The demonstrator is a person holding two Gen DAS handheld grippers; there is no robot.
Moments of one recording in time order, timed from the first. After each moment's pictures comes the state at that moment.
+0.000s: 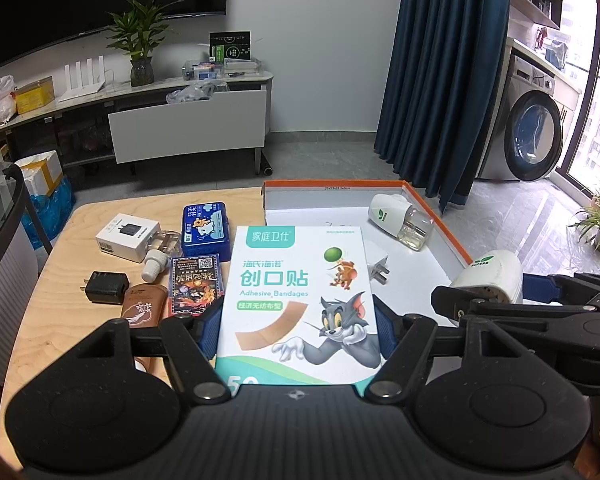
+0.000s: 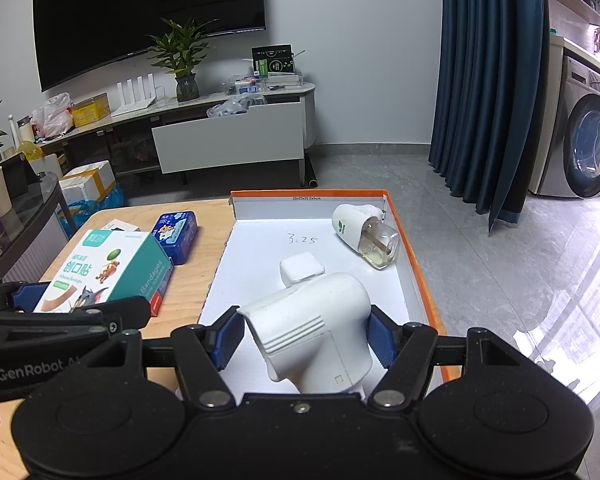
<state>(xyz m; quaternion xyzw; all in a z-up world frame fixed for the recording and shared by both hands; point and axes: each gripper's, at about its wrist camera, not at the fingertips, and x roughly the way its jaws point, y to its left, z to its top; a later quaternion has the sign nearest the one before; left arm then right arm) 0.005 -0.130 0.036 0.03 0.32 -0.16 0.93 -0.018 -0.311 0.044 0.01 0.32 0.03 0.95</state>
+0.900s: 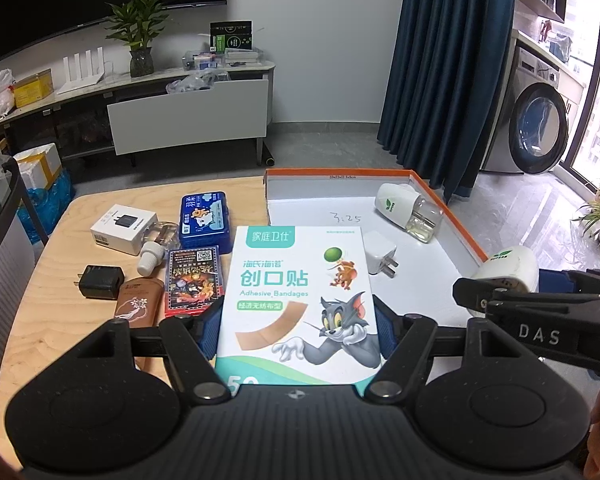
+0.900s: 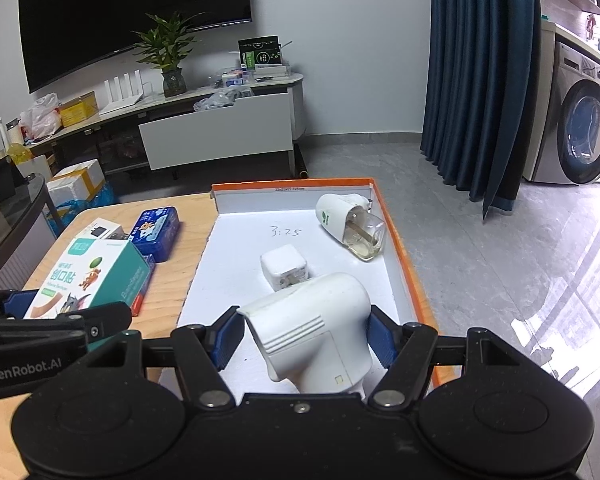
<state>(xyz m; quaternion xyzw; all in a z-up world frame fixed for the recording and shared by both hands) 0.017 -0.133 0.024 0.03 0.34 -0.16 0.93 -0.002 -0.330 0.035 0.02 0.34 0.02 0.94</state>
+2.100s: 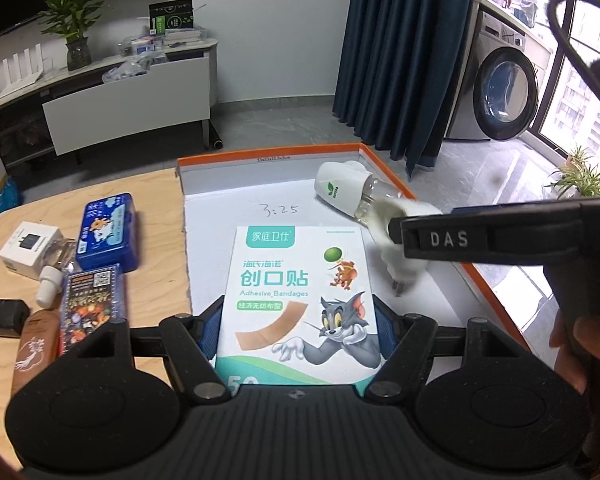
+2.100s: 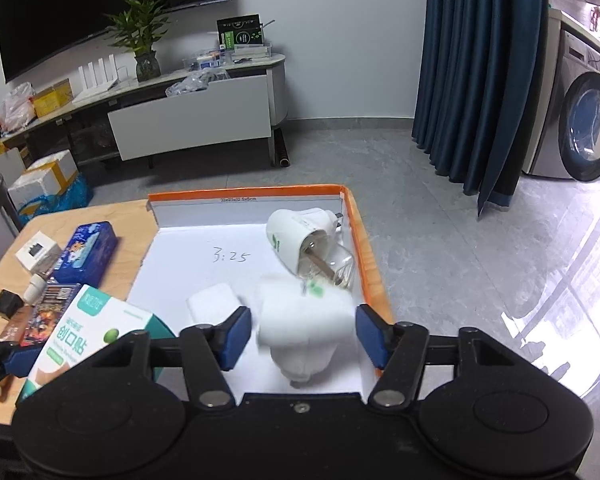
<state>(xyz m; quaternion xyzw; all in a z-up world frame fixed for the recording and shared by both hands) 0.063 -0.198 -0.007 0.06 0.37 -0.22 0.90 0.095 -0.367 0.013 0.01 0.37 0.01 0.93</state>
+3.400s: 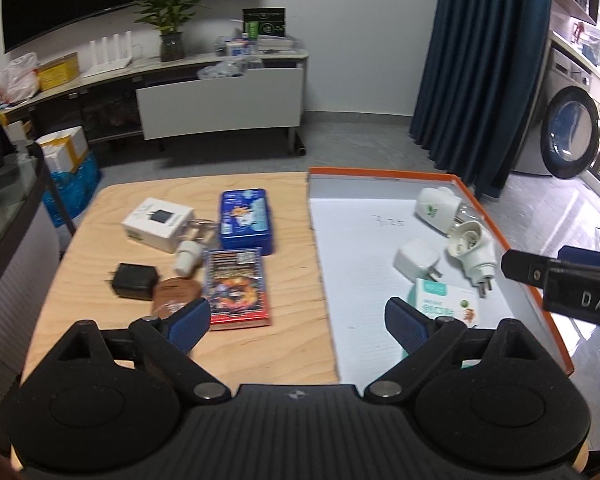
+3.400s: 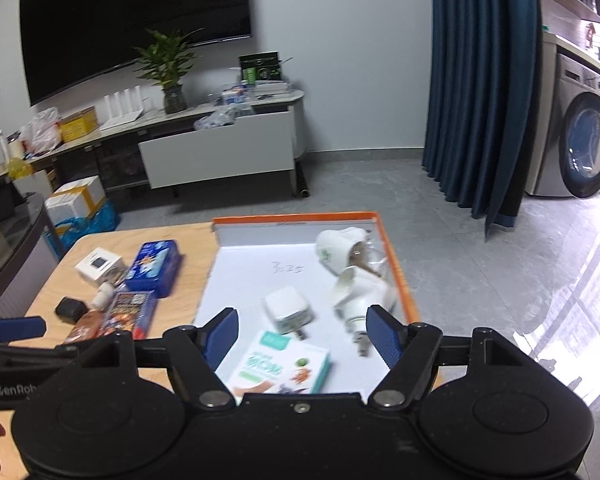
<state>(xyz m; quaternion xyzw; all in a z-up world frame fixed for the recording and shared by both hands) 0.038 -0.111 0.033 0.02 0.36 -0.11 0.93 0.017 -0.322 0.056 0.02 0.32 0.03 0.95</state>
